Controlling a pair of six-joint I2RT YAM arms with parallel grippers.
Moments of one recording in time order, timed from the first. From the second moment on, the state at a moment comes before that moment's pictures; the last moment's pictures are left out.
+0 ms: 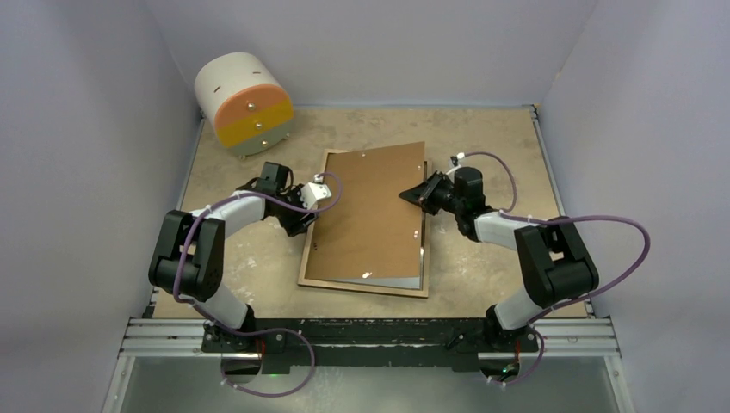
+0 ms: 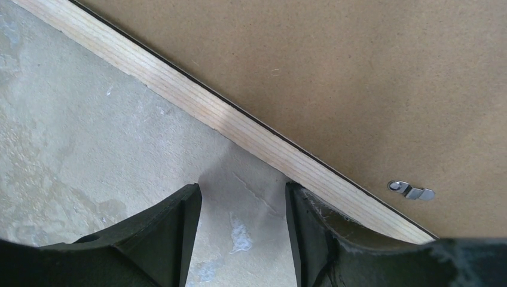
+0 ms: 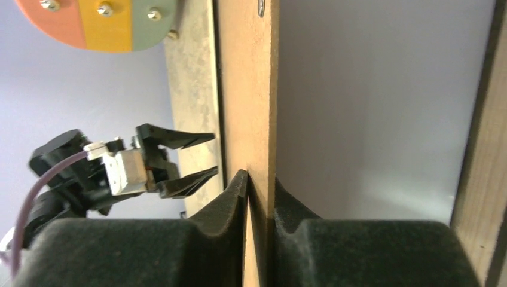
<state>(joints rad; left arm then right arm) -0.23 1.61 0.86 -0.35 0.39 0.79 0.28 1.58 0.63 0.51 -0.47 1.08</state>
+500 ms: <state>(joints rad) -0.22 1.61 0.93 -0.42 0.42 0.76 0.32 1.55 0.77 0.08 -0.30 0.85</state>
